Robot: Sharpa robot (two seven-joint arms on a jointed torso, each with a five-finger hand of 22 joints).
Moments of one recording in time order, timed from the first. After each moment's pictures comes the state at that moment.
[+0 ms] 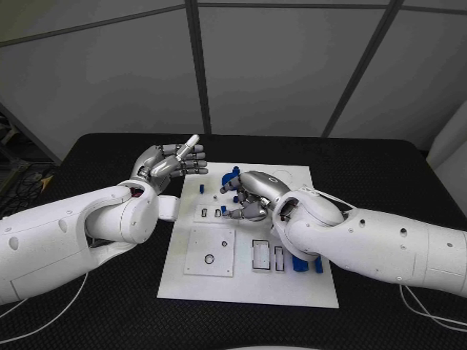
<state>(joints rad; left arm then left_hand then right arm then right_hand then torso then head) 1.08 -0.92 0.09 1.63 -0.02 -0.52 0.36 1.35 0.02 -0.12 0.28 0.13 0.98 0.21 0.10 0.07 1.06 0.16 0.12 0.08 1.12 0.11 0.19 0.19 0.18 0.93 0.22 0.45 0.19 1.13 -0.57 -0.05 1.52 -1.43 -0.47 -0.18 1.47 -0.17 0.07 0.24 0.27 0.83 0.18 0.07 0.07 1.26 0.09 1.08 1.11 1.46 0.01 1.50 1.31 0.02 1.47 0.12 1.53 1.31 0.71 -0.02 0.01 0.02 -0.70</state>
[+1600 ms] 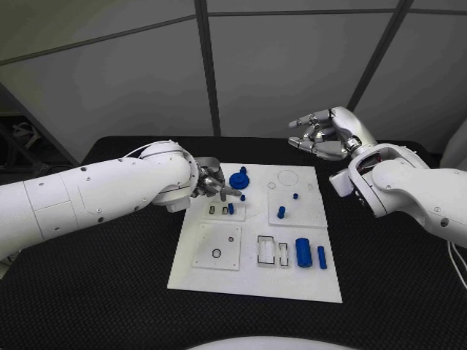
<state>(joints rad) 1.28 -0.67 -0.06 1.40 -1.07 0.08 -0.51 1.18 0.09 -0.25 0.29 0.11 0.98 0.07 0.52 0.38 1.23 0.00 1.04 0.90 1.47 -0.05 1.30 1.25 0.06 1.37 0.05 1.38 1.25 1.22 -0.81 0.03 1.52 -0.86 -0.58 0.14 1.52 -0.14 0.15 0.23 0.36 0.96 0.15 0.12 0.07 1.14 0.06 0.77 0.80 1.44 -0.02 1.14 1.02 0.09 1.23 0.09 1.23 1.10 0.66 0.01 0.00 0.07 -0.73</state>
